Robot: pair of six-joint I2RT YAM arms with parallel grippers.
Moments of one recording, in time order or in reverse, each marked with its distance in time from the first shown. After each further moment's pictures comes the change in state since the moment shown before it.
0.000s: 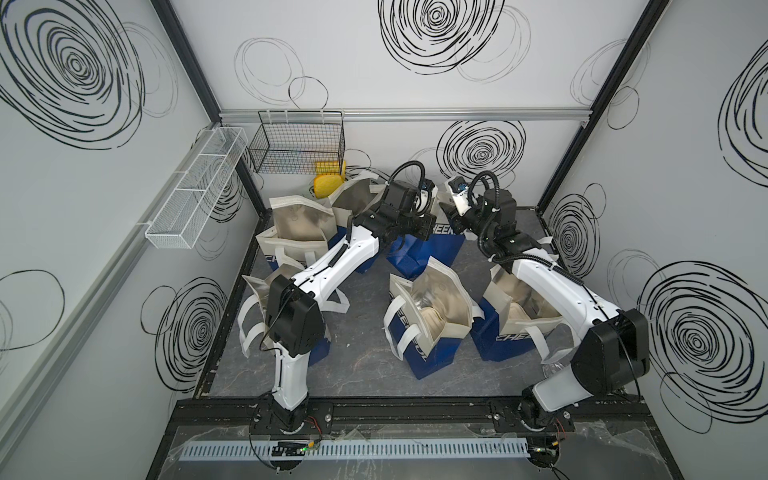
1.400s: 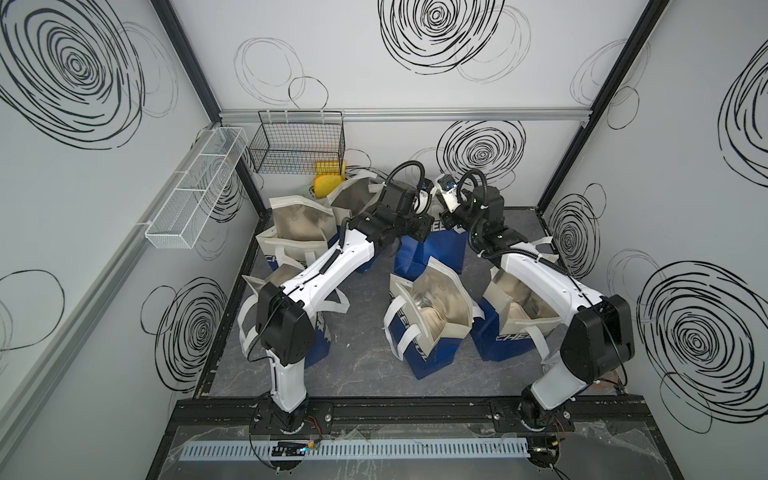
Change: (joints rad) left arm -0.028 -0.082 -0.050 -0.013 -0.098 0.070; right arm 0.021 0.090 0.055 0.059 0.031 -0.037
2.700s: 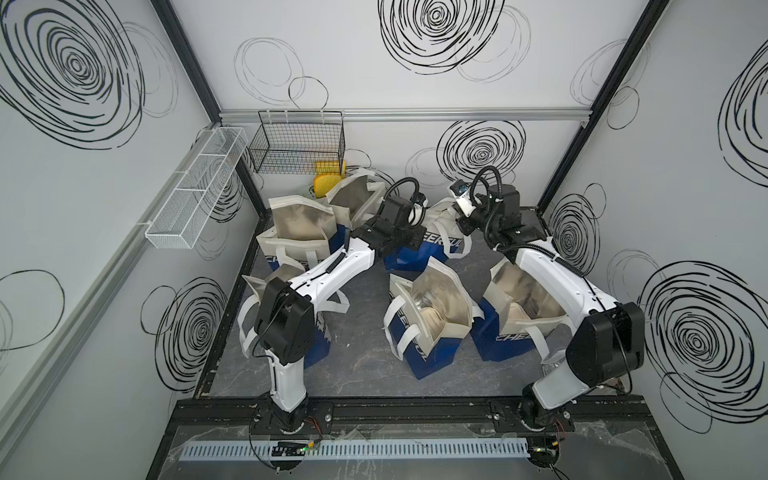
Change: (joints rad) left arm 0.039 -0.004 -0.204 0.153 -0.076 -0.007; right arm -0.121 -0.050 0.005 -0.232 -0.123 -0.090
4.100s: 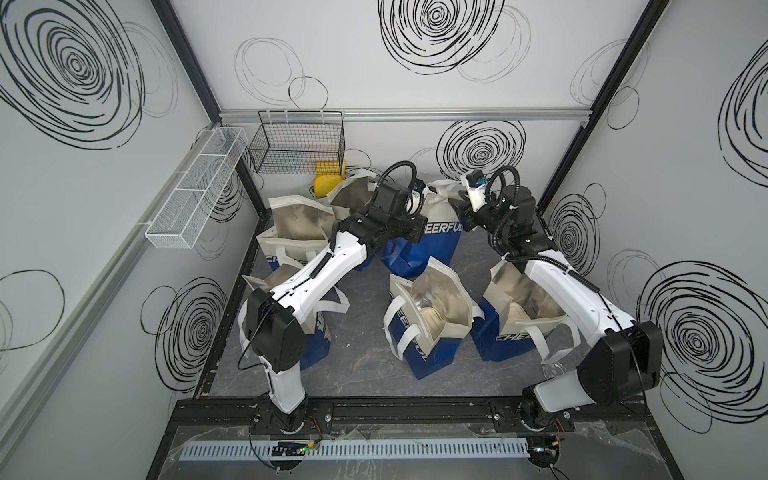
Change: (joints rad) left arm -0.015 -0.062 0.148 -0.175 0.068 -0.048; right arm 0.003 -0.104 -0.071 0.161 -0.092 0.267
